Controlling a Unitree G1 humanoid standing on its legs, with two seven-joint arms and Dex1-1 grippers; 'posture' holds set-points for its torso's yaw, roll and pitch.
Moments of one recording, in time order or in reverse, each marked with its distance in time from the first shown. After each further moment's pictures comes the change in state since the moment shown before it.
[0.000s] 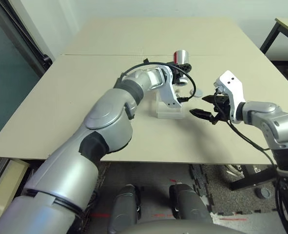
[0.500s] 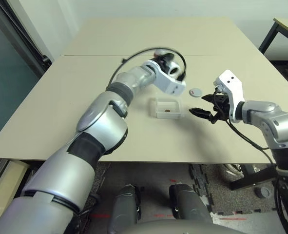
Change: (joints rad) left arm 0.071 0.110 0.734 0.010 -0.682 0.085 -0.387; right arm -0.019 0.001 0.003 0.016 0.000 -0.003 0.024
